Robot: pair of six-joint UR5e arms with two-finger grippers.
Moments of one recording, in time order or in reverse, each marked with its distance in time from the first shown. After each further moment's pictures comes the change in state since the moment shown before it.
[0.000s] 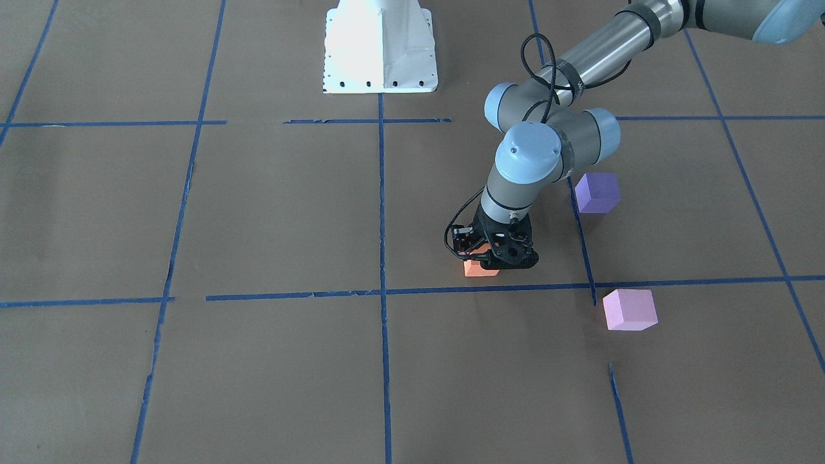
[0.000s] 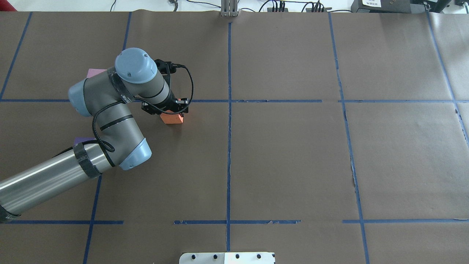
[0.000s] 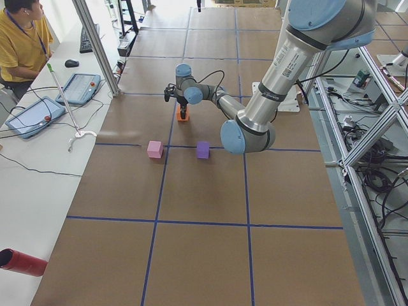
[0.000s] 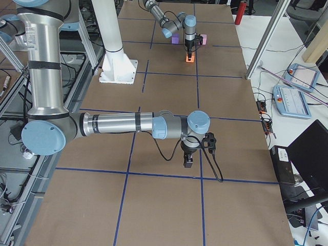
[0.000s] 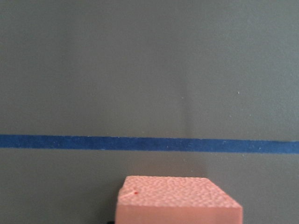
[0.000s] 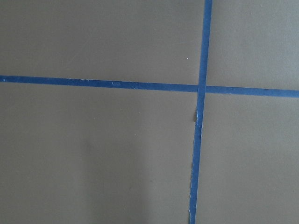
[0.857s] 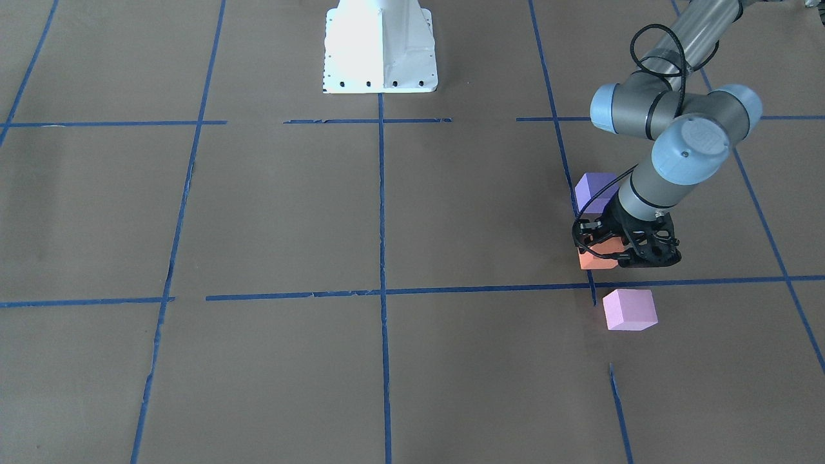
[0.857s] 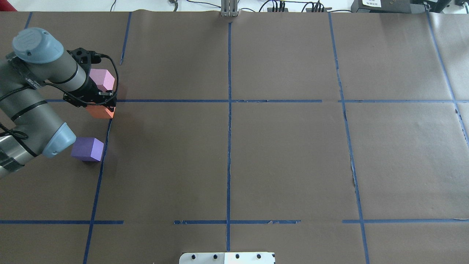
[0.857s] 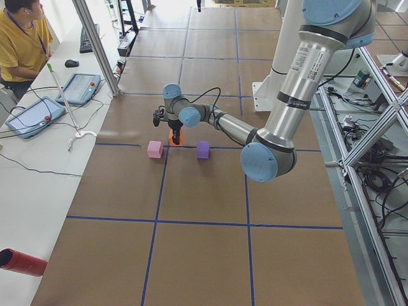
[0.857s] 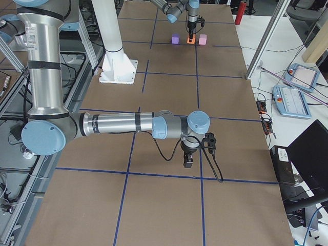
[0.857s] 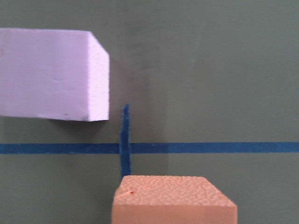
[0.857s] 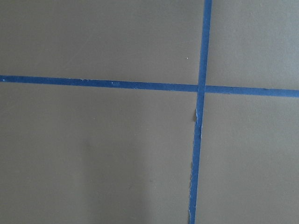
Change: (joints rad) left arm -0.194 0.298 -0.153 0.043 -0.134 0.244; right arm 0.000 0.000 -0.001 0.000 0.000 0.000
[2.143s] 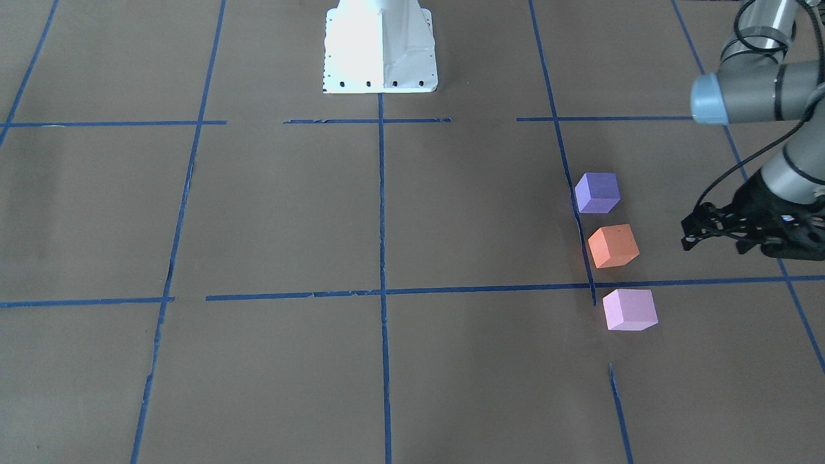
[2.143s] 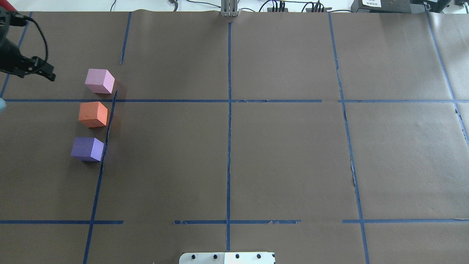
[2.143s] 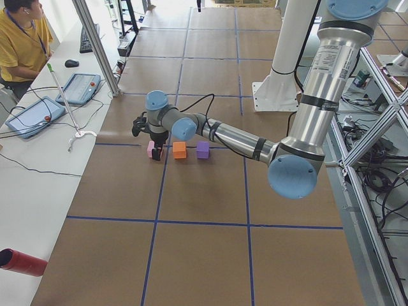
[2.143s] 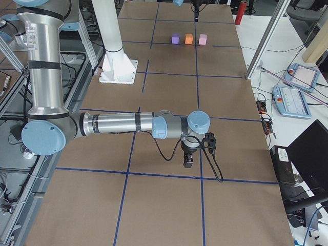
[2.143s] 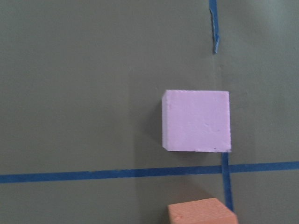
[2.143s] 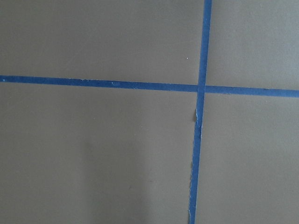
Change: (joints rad) left arm -0.335 0.117 -0.069 0.058 -0.090 0.485; right arm 0.000 0.000 0.000 0.000 0.000 0.000
